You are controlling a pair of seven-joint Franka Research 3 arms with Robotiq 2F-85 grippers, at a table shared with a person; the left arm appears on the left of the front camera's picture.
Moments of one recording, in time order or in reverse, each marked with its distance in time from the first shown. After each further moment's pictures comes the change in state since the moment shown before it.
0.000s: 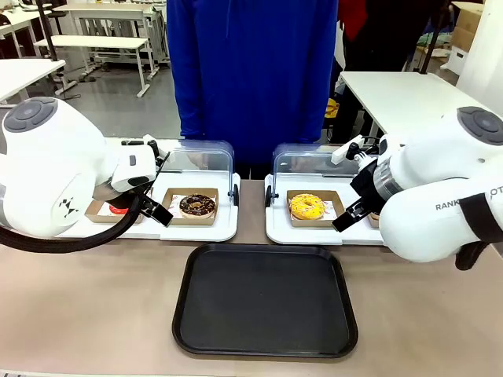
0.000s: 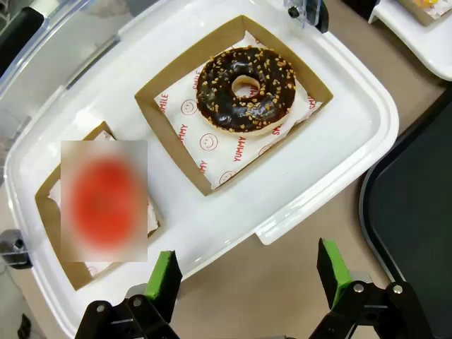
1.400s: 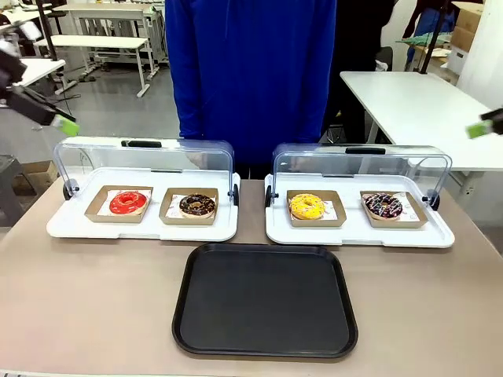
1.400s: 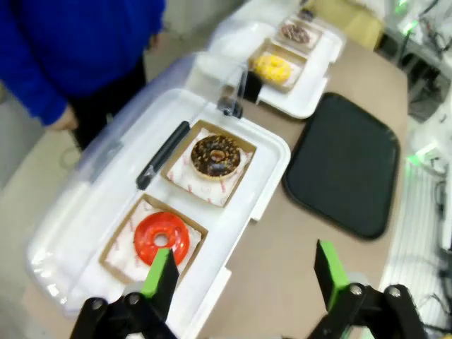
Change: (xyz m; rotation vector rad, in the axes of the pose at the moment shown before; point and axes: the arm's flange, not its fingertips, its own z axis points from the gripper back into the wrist) left arm -0.005 0.227 0.156 -0.561 -0.328 -0.217; right arm -0.075 -0.247 0.199 0.288 -0.412 0.018
